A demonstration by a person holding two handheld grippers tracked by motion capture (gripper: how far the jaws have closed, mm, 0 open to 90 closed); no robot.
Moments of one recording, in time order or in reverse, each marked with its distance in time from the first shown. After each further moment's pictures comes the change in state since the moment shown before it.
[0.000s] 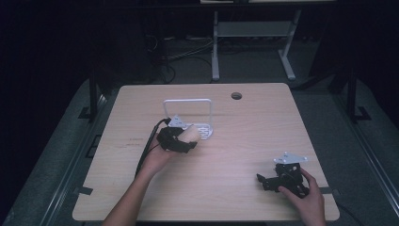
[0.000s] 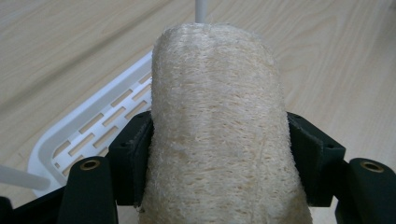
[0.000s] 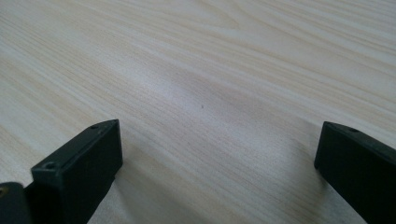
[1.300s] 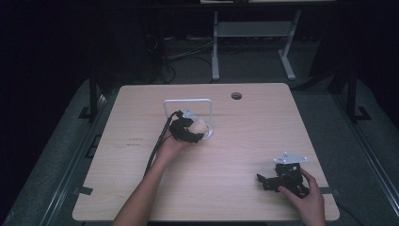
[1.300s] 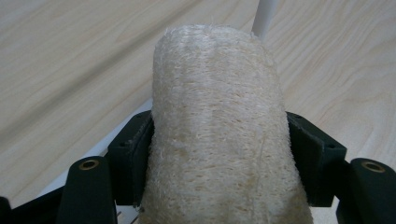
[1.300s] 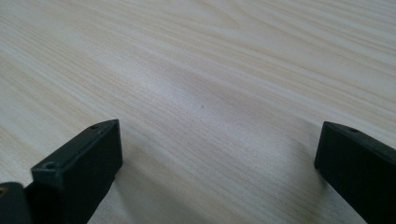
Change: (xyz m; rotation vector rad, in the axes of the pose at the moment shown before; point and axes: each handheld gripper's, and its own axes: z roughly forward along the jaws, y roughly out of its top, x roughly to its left) left arm 0.019 0.019 0.053 0.050 0.054 -0.015; right arm 0.000 0.000 0.000 0.000 0.000 0.000
